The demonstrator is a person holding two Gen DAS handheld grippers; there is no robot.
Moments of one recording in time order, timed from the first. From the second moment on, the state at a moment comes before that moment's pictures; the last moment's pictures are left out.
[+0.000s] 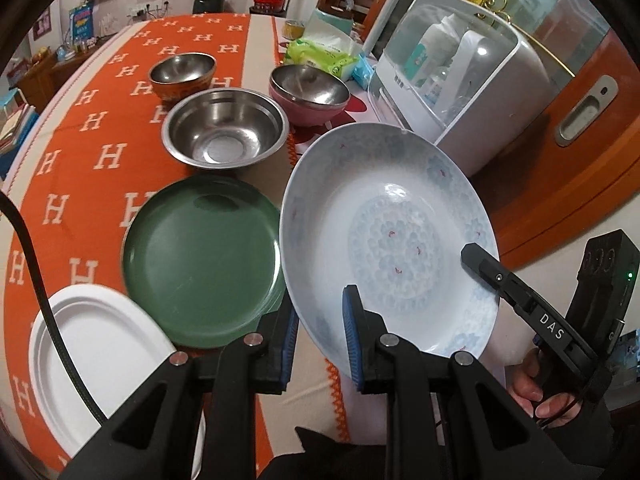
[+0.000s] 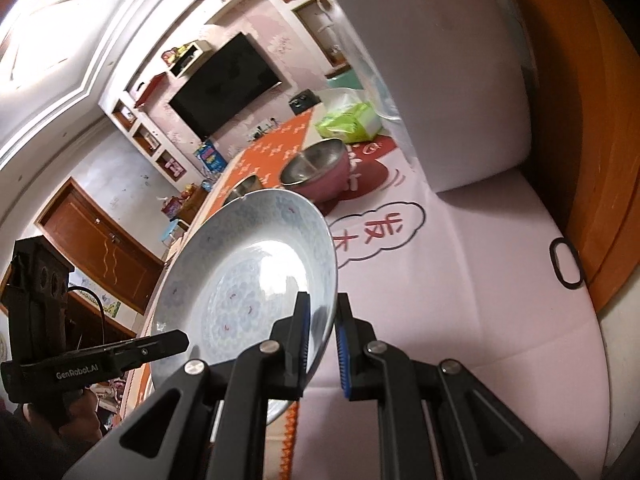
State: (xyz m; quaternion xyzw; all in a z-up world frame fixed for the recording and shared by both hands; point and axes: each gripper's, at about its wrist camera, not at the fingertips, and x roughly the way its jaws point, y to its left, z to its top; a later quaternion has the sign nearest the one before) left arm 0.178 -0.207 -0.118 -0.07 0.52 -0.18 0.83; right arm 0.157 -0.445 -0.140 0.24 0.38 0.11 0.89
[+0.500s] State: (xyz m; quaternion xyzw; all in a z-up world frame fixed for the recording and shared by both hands) left arm 0.120 -0.169 -0.104 -0.10 0.51 -0.15 0.84; right arm 0.124 -0.407 -0.114 0.19 0.36 0.15 0.90
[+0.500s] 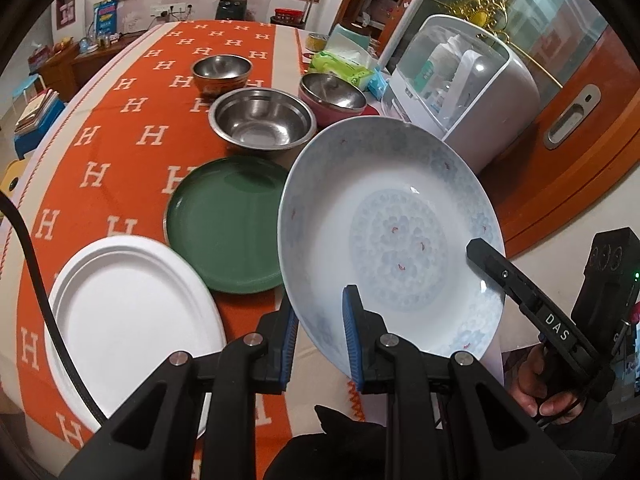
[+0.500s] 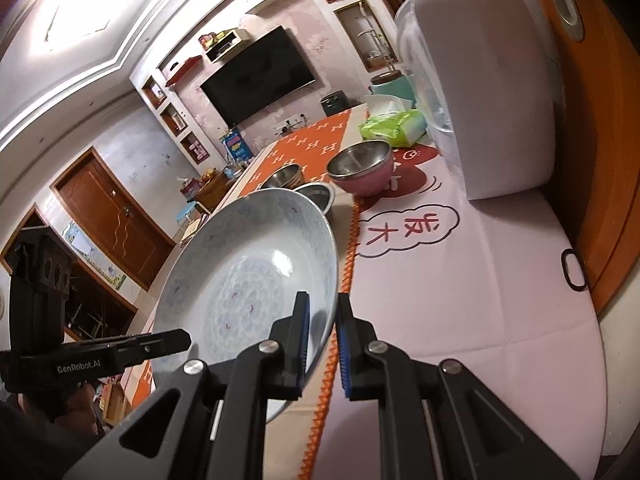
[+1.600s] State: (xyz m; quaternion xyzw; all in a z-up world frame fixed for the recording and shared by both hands) left arm 0.039 -0.041 -0.132 -0.19 0.52 -0.04 0.83; right arm 0.094 -0.277 -0.124 0.09 0.43 0.25 0.86
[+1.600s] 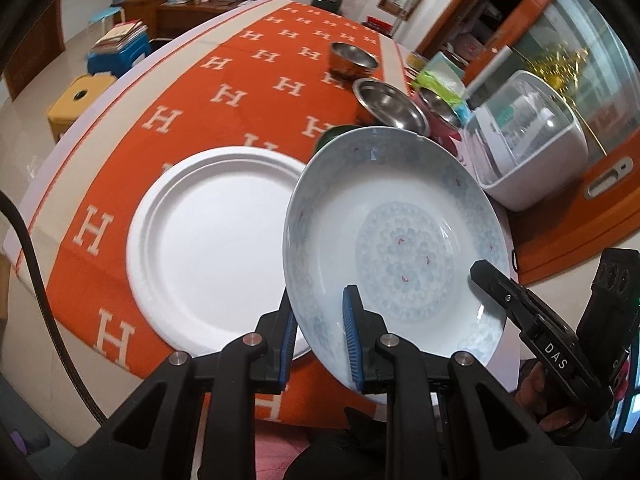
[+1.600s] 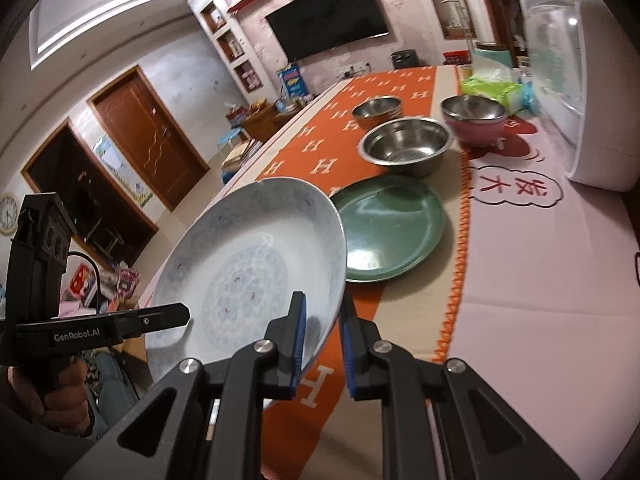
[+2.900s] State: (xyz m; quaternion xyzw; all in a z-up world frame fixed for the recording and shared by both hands) left arm 0.127 0.059 -0.227 -0.12 0.65 -0.10 0.74; right arm 0.137 -0.153 -0.187 0.04 0.60 0.16 0.78
